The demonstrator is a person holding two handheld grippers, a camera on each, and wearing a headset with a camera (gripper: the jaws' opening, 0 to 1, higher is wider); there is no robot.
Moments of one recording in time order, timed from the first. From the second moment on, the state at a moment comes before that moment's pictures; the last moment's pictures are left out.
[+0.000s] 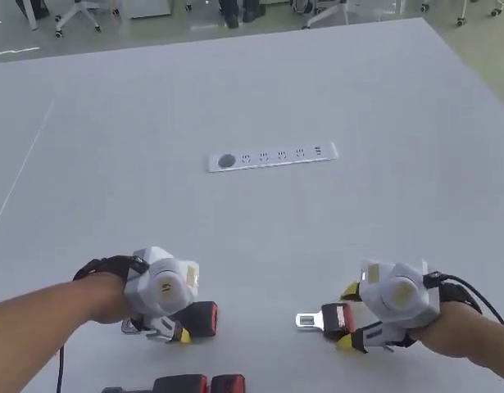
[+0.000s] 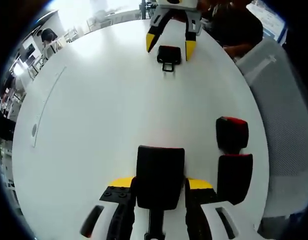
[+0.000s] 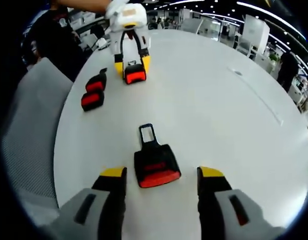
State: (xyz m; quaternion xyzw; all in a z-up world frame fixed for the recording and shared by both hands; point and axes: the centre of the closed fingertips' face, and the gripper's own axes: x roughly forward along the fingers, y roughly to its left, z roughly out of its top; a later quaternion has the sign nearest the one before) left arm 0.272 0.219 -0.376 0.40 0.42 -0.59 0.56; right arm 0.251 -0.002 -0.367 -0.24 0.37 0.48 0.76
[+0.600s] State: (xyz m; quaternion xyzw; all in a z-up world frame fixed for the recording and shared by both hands) left arm 0.286 0.217 -0.282 0.12 0.34 -0.38 0.85; right arm 0.255 -0.035 -0.294 -0.06 0.27 0.23 0.93
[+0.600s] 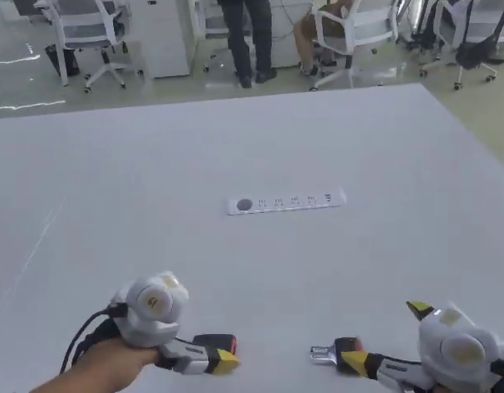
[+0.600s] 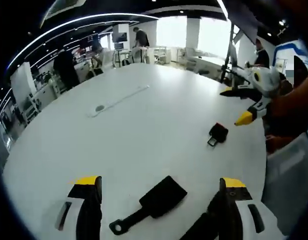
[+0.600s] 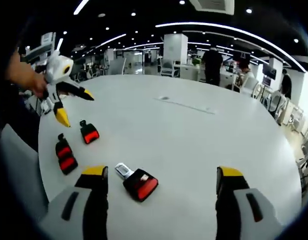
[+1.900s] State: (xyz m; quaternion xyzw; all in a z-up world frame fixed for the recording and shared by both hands) left arm 0.142 0.309 -0.210 -0.02 0.25 -0.28 0.93; right arm 0.126 -0.040 -0.219 -0.04 0.20 0.19 0.96
